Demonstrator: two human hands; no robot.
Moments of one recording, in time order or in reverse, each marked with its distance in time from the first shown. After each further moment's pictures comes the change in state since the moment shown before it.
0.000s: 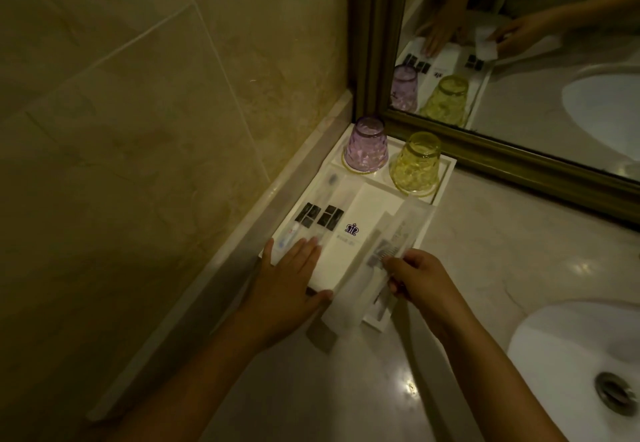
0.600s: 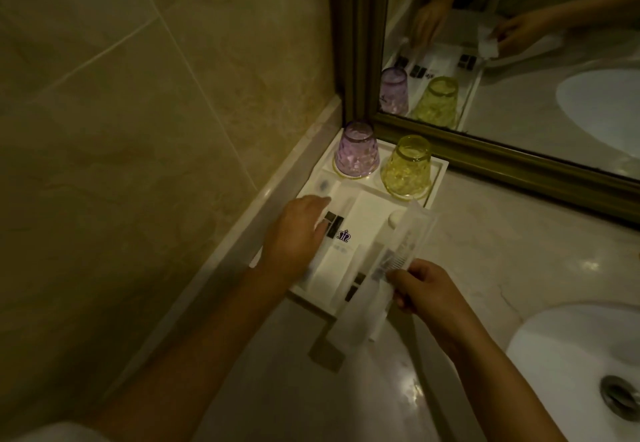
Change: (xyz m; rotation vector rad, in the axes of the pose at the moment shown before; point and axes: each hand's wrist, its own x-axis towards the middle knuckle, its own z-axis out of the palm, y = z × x) left_hand 0.079 0.023 -0.046 -0.286 0.444 0.092; right_hand -0.008 -0.001 -0.019 -0.005 -0.037 0.003
